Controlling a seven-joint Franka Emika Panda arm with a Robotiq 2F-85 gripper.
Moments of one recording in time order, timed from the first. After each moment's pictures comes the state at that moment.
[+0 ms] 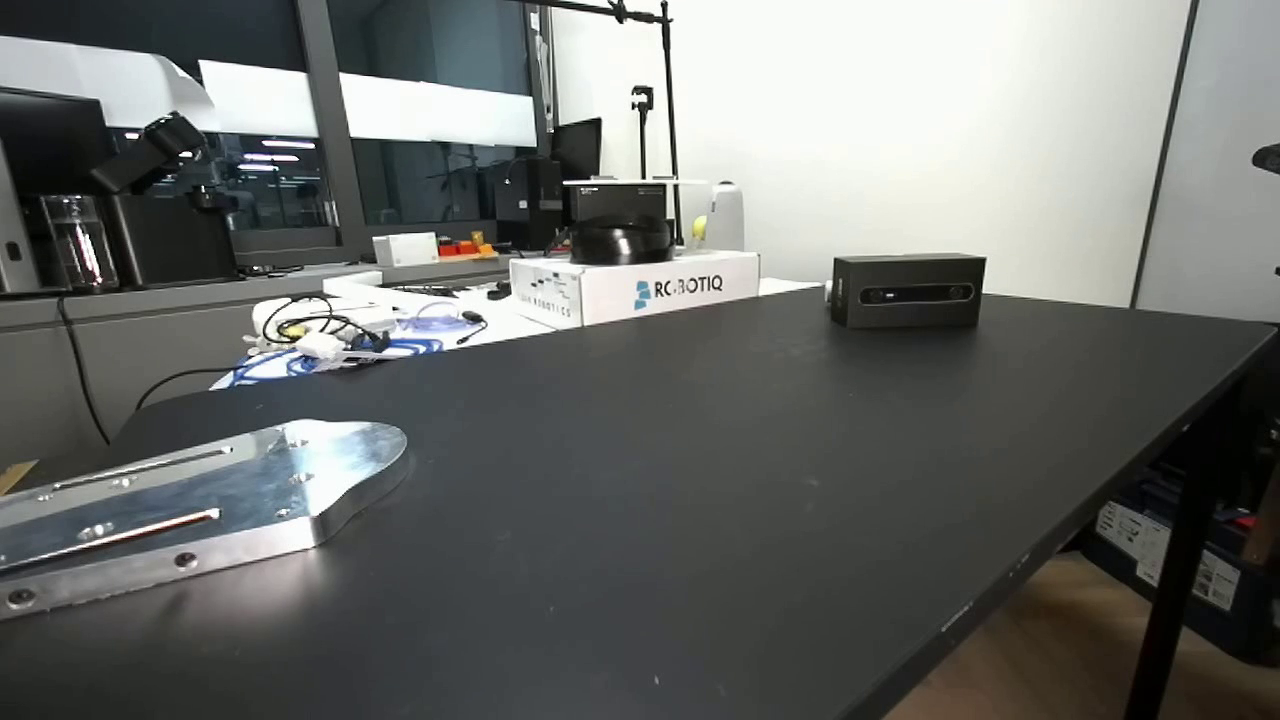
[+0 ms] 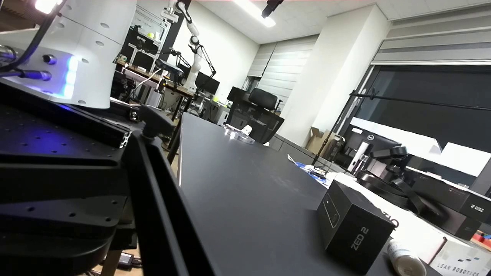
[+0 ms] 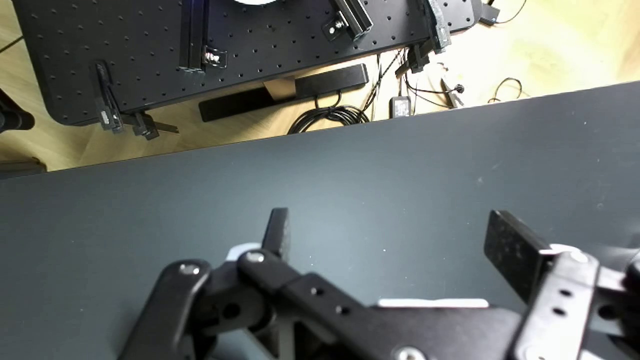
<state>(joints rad) -0.03 -0.54 0.01 -2.26 0.10 1.50 0.22</state>
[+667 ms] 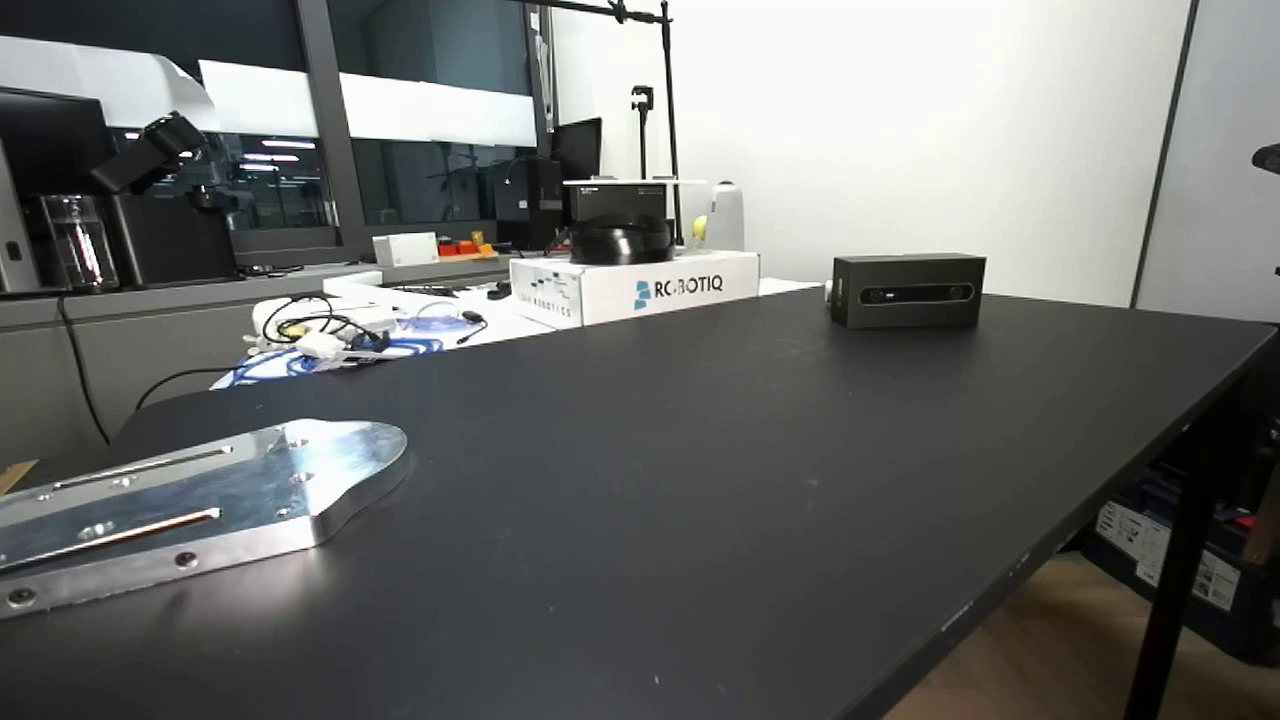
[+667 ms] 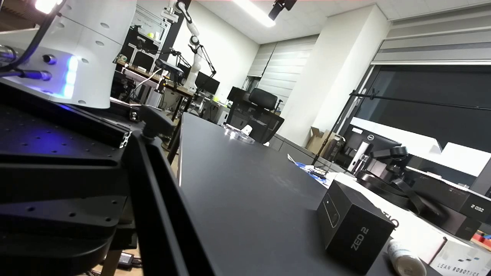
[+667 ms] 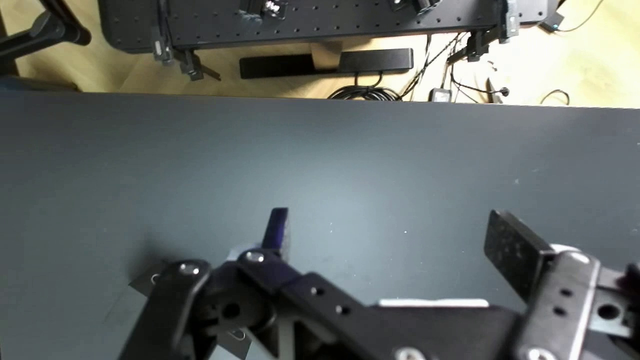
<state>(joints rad) -0.03 -0.50 0.00 -2.22 -0.01 1.55 0.04</state>
